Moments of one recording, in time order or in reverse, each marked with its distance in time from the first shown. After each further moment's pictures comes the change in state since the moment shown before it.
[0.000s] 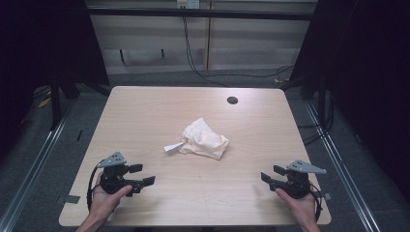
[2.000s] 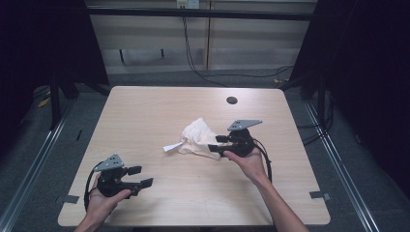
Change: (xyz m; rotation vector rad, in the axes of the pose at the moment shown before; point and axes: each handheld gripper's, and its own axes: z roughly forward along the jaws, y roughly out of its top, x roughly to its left) left arm -0.002 -0.005 -0.006 -0.004 -0.010 0.007; right arm 0.079 0.126 0.115 0.070 0.365 -0.216
